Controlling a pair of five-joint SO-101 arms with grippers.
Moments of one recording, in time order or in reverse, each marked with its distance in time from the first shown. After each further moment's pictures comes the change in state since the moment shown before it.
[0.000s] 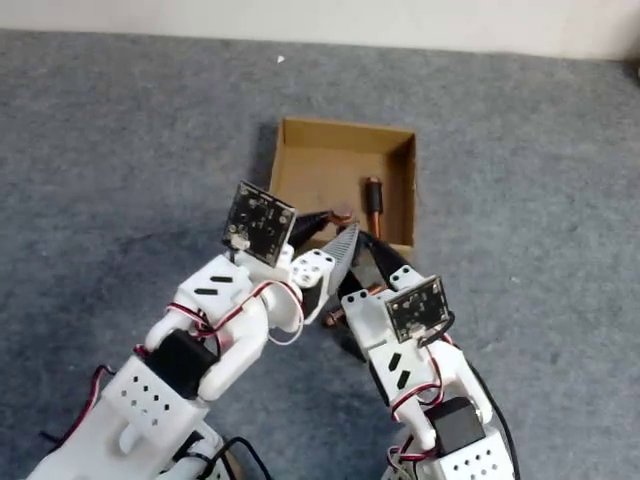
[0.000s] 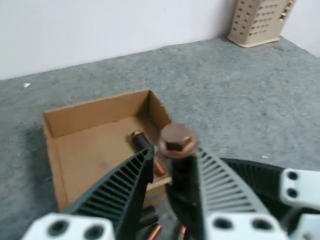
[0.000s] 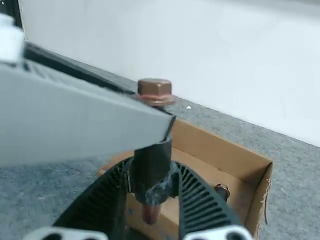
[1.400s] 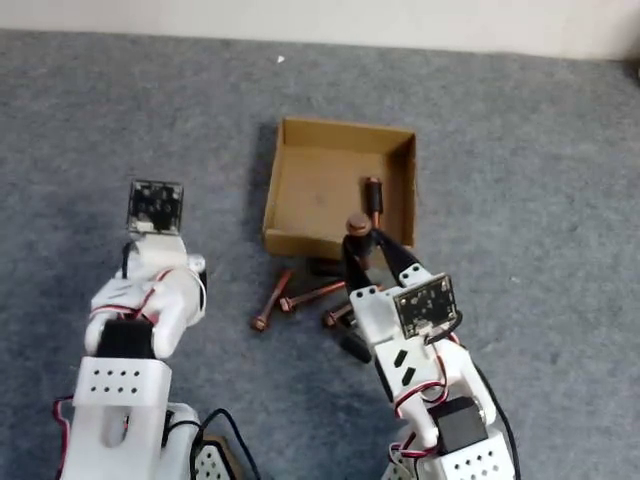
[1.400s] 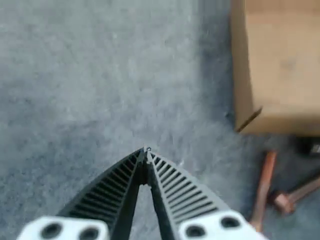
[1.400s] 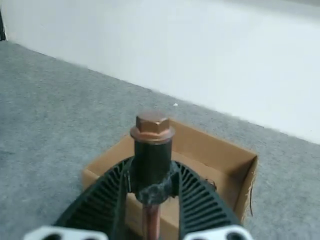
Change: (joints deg) left arm -37.0 0.0 11.8 13.7 -11.7; right arm 3.1 0.2 0.0 1.6 0.1
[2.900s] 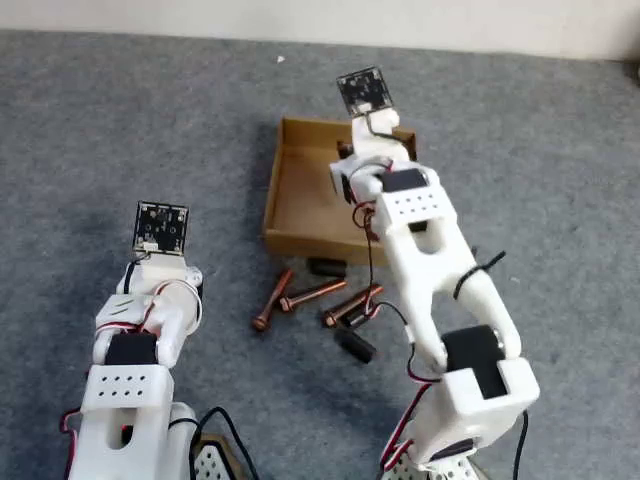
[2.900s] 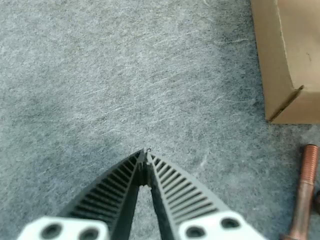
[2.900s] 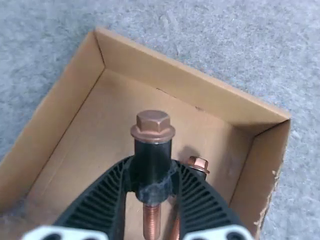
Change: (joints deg) left arm -3.3 0.0 12.2 -14.4 -5.8; right arm 5.9 111.2 -81.1 10.4 -0.7
